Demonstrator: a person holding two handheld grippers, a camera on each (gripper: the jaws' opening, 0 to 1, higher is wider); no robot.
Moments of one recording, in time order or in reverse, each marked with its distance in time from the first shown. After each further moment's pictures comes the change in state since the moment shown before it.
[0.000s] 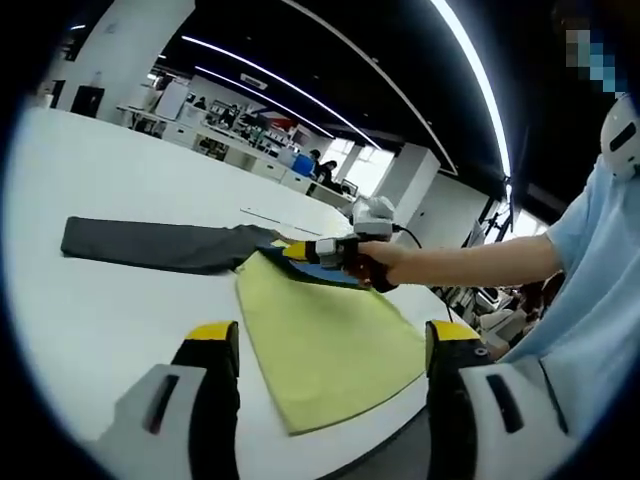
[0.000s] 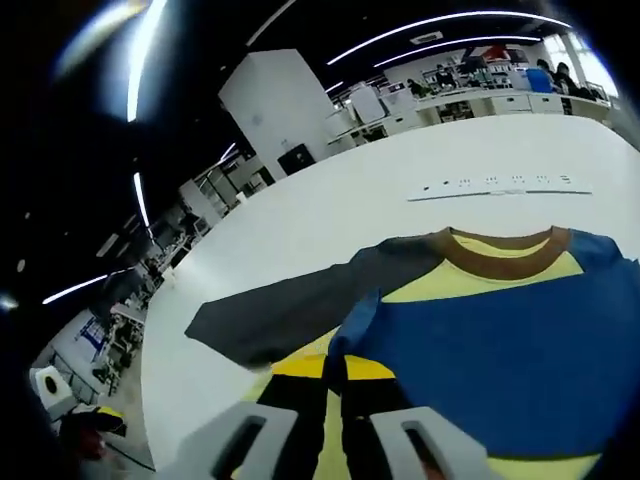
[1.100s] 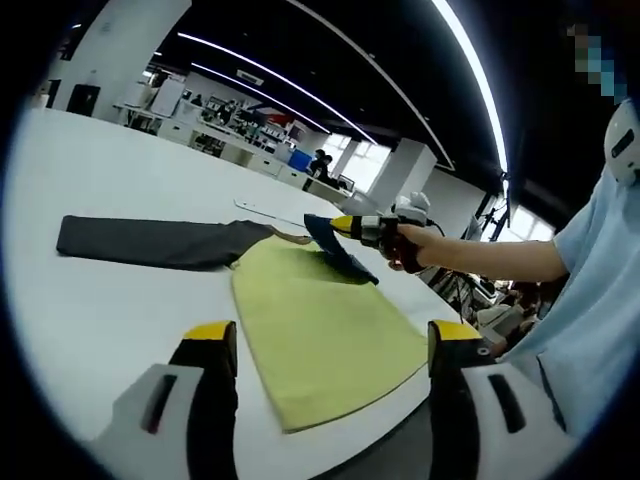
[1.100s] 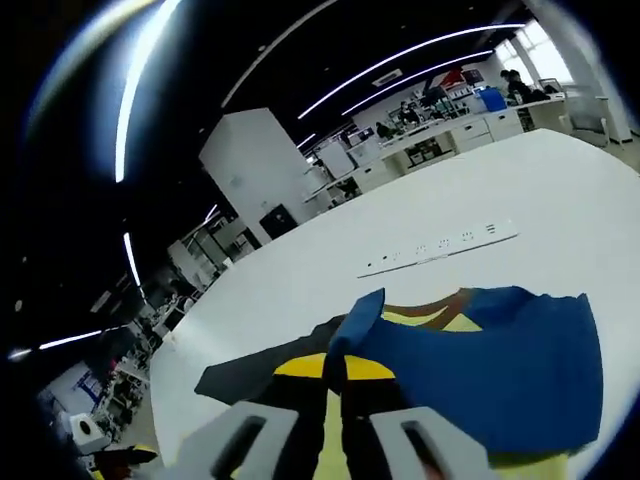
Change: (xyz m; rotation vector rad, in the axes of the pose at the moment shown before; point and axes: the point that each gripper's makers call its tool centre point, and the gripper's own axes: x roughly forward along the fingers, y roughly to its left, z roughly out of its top) left arm -0.001 -0.003 -0.006 0.006 0.025 -0.018; right arm -0.081 -0.026 0.055 0.093 -0.217 -0.035
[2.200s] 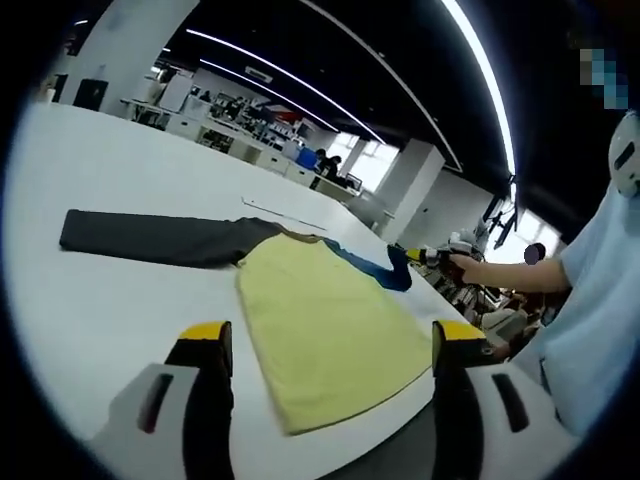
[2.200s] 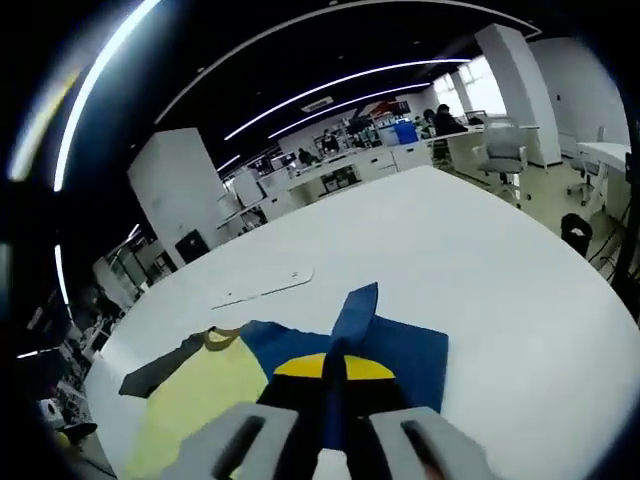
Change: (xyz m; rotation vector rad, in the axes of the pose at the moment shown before) left arm 0.004 0.002 0.004 -0.022 0.004 0.028; right arm -0.176 -0.195 0.046 0.033 -0.131 -0.359
